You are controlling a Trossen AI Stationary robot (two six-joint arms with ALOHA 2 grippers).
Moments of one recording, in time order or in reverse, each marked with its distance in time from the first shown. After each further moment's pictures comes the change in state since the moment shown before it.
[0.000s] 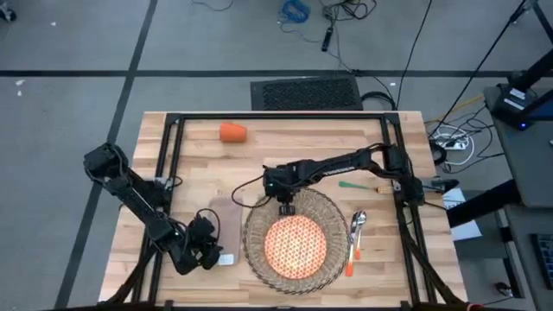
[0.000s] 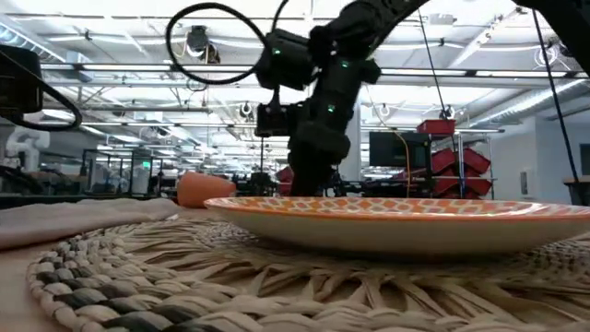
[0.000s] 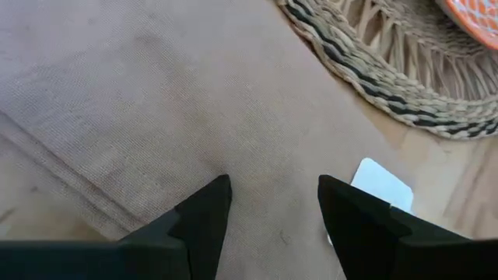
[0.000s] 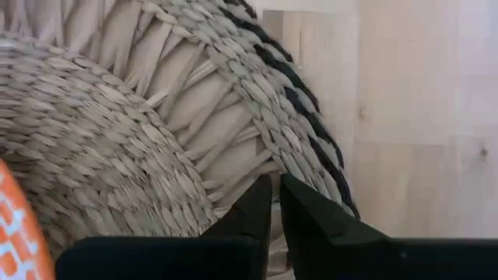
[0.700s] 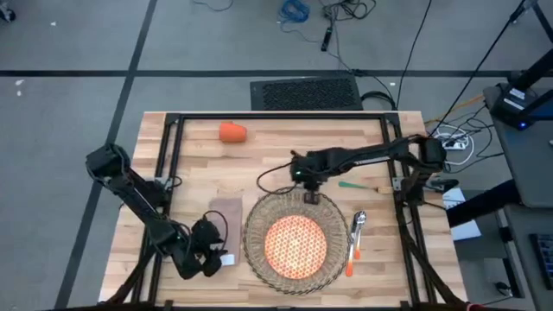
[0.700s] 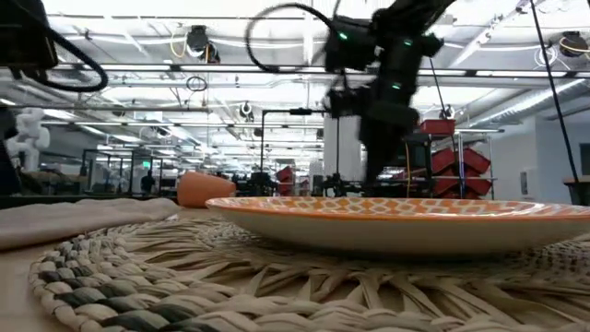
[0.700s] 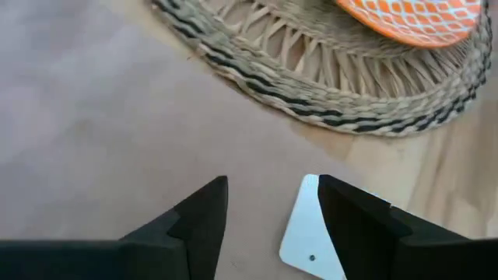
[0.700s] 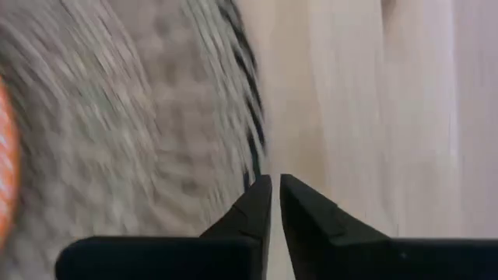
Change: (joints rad) left arm 0.026 -0.030 0.122 -0.087 -0.072 0.266; right arm -0.080 -0.376 -0.354 -0.202 0.110 0.114
